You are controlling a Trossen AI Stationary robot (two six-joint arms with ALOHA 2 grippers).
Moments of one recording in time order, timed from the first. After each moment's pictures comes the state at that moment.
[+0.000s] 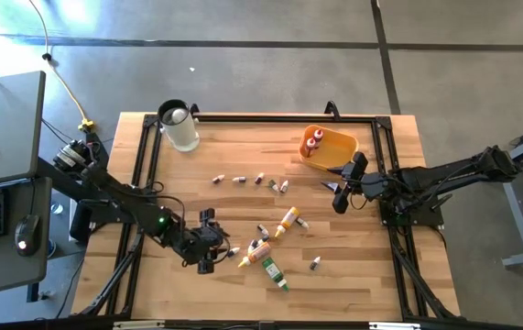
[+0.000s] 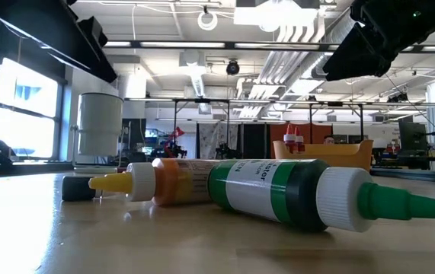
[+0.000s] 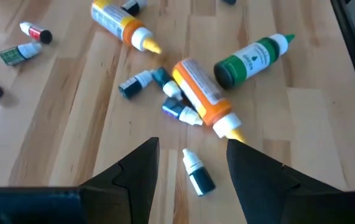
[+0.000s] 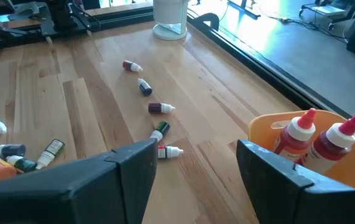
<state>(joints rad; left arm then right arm) -0.60 1.38 0.85 -0.29 -0.47 -0.49 0.18 0.78 0.51 -0.24 0.59 0.33</state>
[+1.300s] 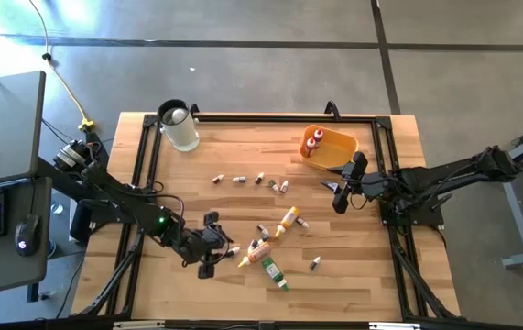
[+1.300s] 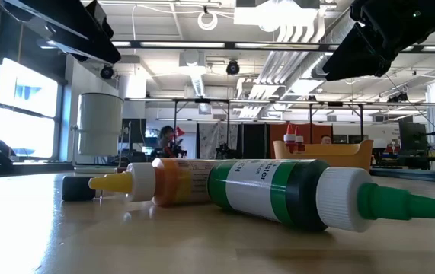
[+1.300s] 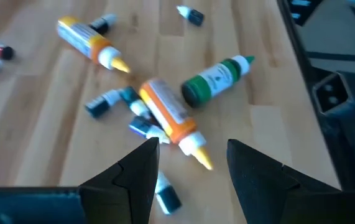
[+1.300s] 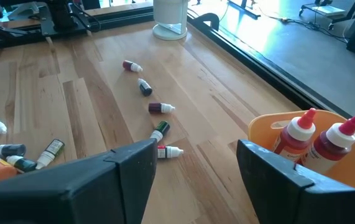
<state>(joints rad) -0.60 1.38 0.85 -0.18 -0.38 -0.48 0.18 0.78 0.51 -0.24 0.59 0.33</state>
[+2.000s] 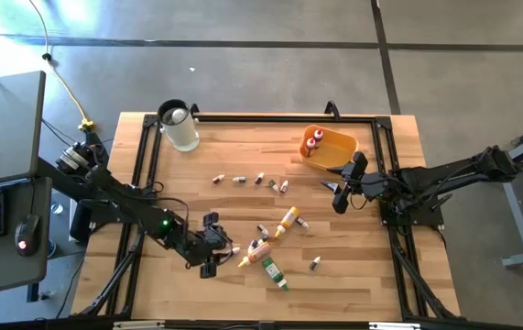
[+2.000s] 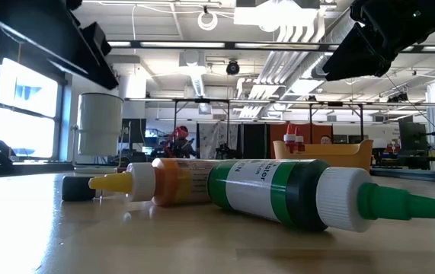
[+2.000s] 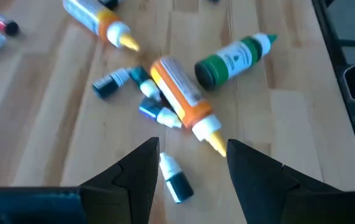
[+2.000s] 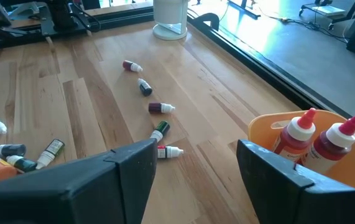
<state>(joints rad) -0.60 1.43 0.85 -0.21 -0.40 -0.51 0.18 0.78 0.51 -0.24 0.59 0.33</state>
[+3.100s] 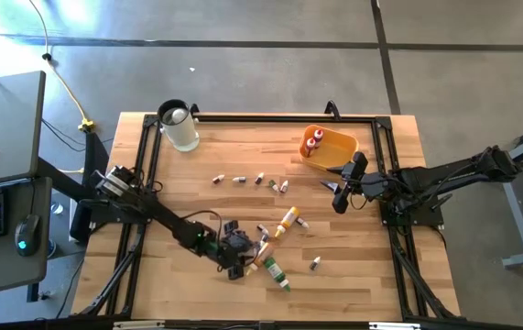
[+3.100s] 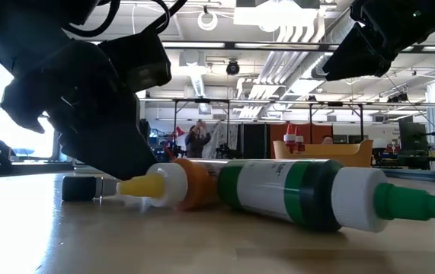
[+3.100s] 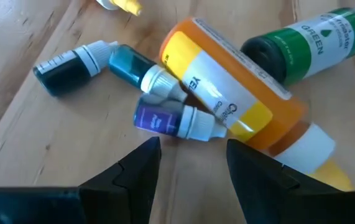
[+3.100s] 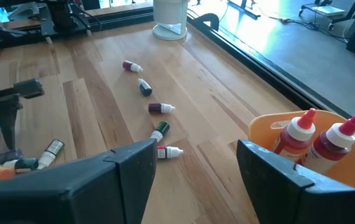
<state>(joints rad) -0.50 1.86 0.85 0.24 -0.40 -0.55 0.18 0.78 0.51 -0.24 0.59 0.33</state>
